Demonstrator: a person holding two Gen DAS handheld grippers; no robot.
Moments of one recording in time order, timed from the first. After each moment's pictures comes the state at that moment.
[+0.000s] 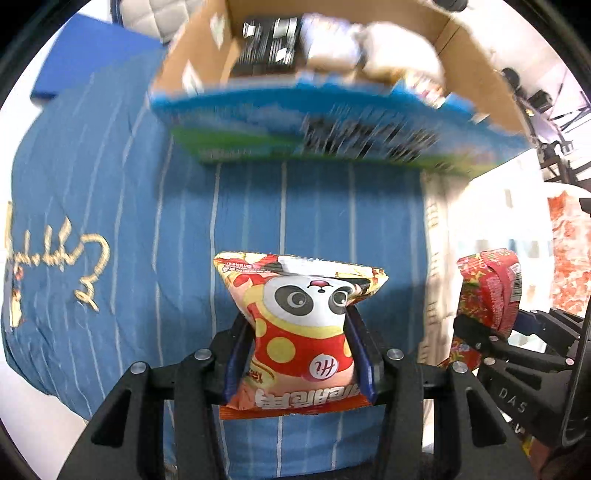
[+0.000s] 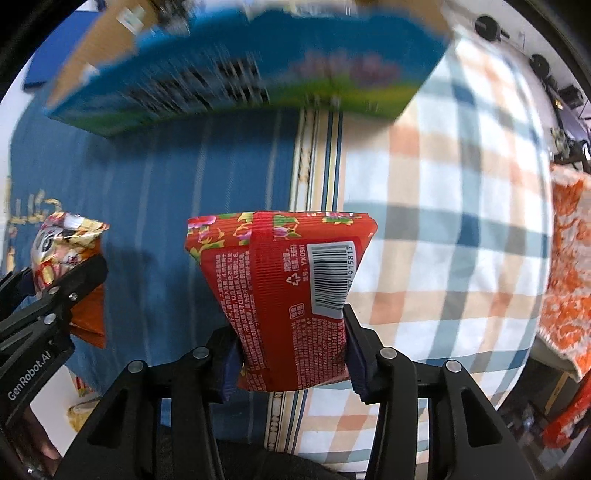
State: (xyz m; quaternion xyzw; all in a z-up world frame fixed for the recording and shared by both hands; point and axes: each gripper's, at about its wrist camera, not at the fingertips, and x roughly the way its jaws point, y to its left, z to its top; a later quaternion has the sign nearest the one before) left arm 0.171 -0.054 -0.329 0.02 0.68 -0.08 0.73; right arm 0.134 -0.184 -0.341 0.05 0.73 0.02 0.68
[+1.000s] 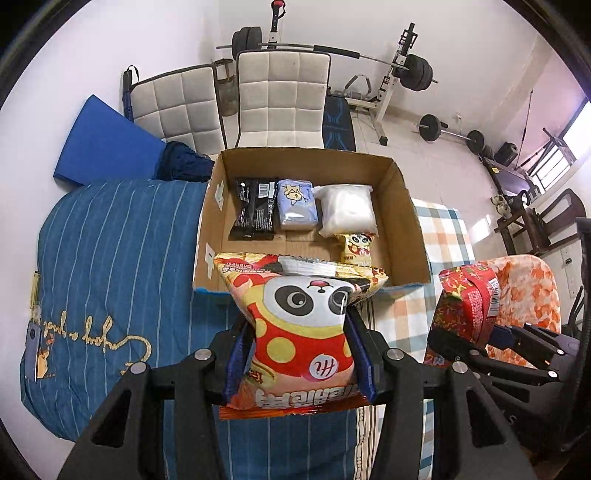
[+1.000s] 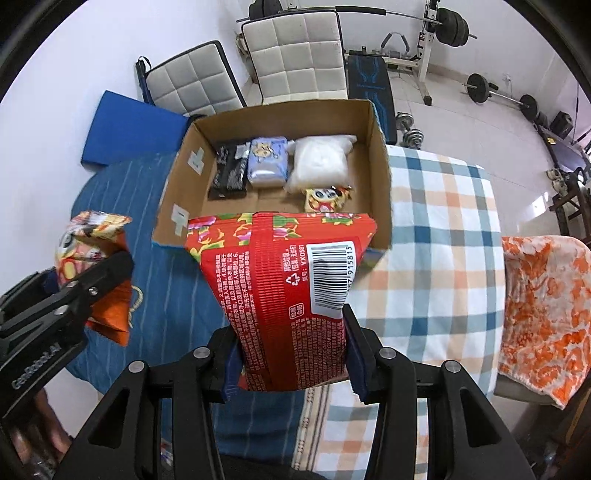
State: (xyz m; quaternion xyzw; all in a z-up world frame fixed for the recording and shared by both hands) left arm 0.225 -0.049 -0.170 0.00 0.55 -0.10 0.83; right arm 0.167 -0.219 -0.175 0.10 0.61 0.04 0.79
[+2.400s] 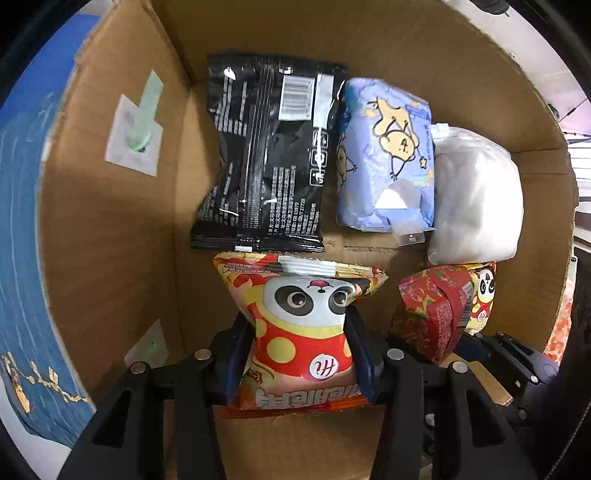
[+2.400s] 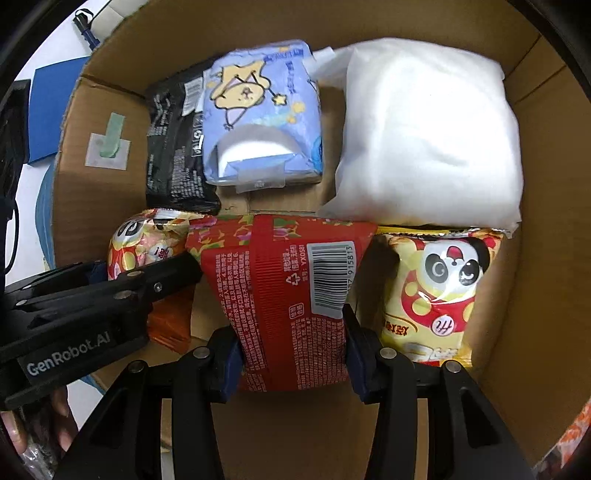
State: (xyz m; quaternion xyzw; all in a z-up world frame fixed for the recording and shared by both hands) left arm 0.423 -0.038 -0.383 -0.03 0.77 -0.10 0.63; right arm 0.362 -0.167 -0.403 0.14 0.75 0.09 0.64
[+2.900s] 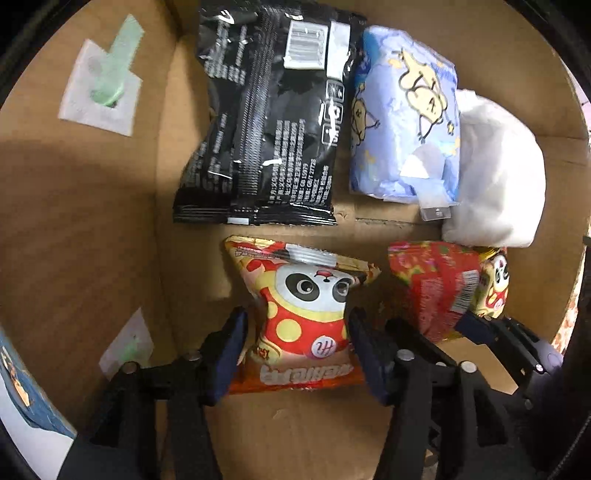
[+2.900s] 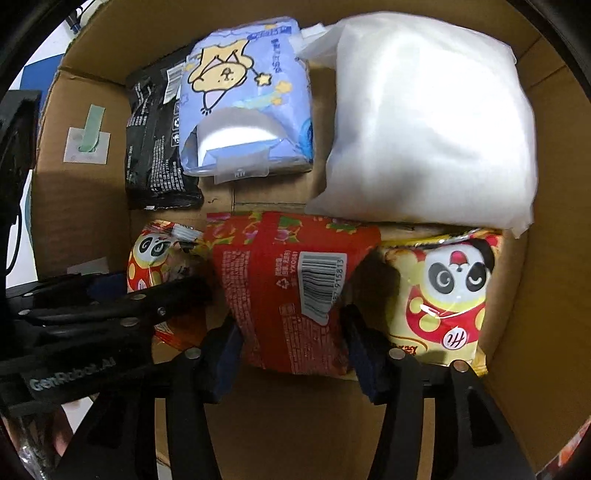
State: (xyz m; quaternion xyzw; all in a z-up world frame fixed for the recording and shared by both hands) left arm 0.408 -0.025 -0.409 -0.04 0.81 -0.10 0.58; right arm 0.361 -0.166 -0.430 0.13 0.76 0.08 0.63
